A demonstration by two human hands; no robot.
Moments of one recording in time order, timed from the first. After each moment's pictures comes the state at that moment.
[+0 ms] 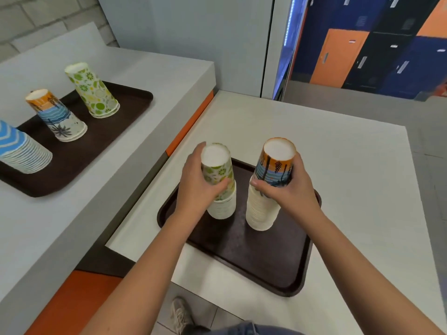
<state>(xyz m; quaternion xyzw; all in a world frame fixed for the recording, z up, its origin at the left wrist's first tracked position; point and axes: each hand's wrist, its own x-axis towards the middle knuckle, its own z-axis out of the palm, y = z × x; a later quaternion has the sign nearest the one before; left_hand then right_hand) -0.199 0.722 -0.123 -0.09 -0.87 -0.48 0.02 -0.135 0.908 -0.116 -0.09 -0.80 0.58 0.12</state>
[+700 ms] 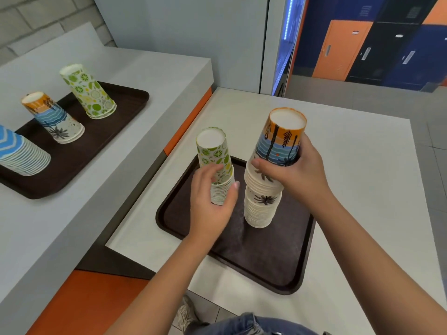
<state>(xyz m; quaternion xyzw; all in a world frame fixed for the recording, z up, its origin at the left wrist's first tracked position) -0.157 0.746 -0.148 -0.19 -0.79 -0.54 0.20 -0.140 0.920 -0.078 -0.08 -0.79 0.58 0.17</state>
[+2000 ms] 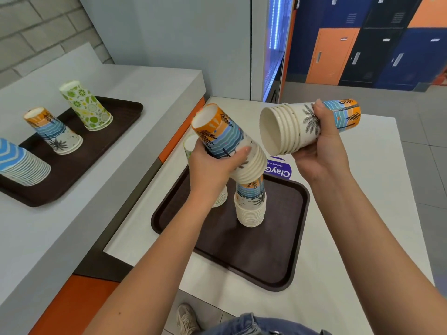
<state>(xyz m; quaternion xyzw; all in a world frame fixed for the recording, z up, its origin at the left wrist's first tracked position) -0.181 0.794 -0.078 -0.05 -0.77 -0.63 0.06 -0.147 0.964 -0.045 -0.19 -0.27 0.92 0.19</state>
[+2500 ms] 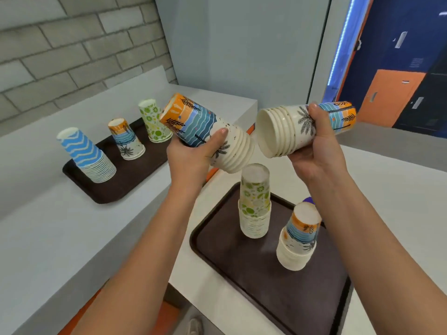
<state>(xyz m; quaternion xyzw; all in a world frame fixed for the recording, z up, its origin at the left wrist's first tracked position) -0.235 0.684 -0.006 0.03 -0.67 -0.72 0.19 -0.231 0.873 0.007 -0.11 -0.28 0.95 0.10</state>
